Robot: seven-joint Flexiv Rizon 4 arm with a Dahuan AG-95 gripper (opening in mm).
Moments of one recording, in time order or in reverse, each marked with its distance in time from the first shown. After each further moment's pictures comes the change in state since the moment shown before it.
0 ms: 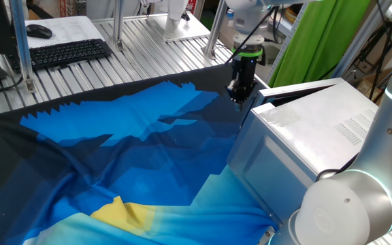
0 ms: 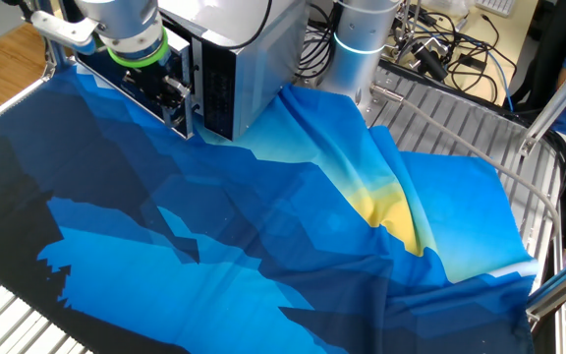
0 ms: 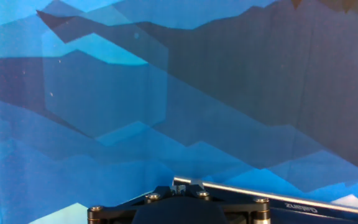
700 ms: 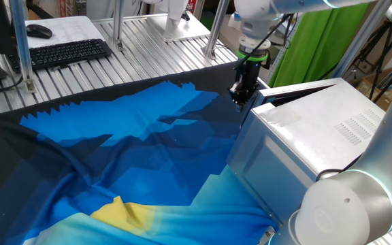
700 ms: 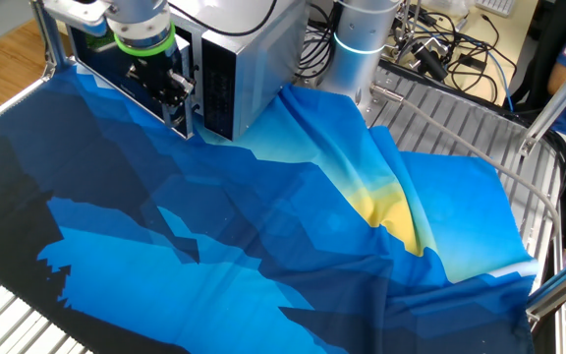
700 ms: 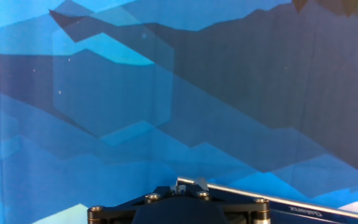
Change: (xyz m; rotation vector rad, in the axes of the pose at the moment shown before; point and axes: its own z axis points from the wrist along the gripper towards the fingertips) arm 0.004 0.002 0.000 0.015 -0.070 -0.020
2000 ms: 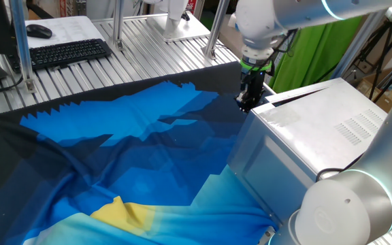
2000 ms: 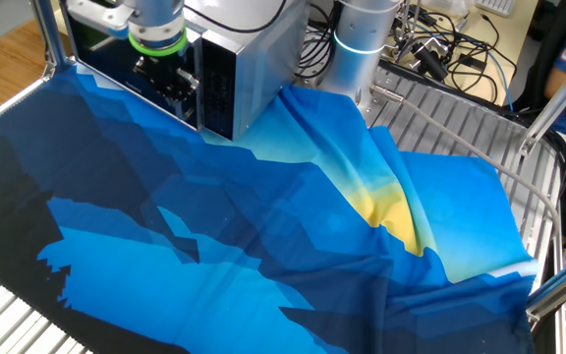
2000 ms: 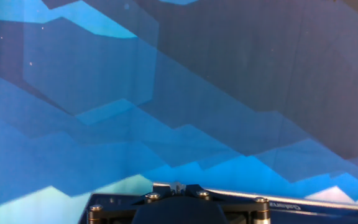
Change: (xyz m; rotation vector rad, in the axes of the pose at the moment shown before) arm 0.032 -0.017 0.026 0.076 0.019 -0.021
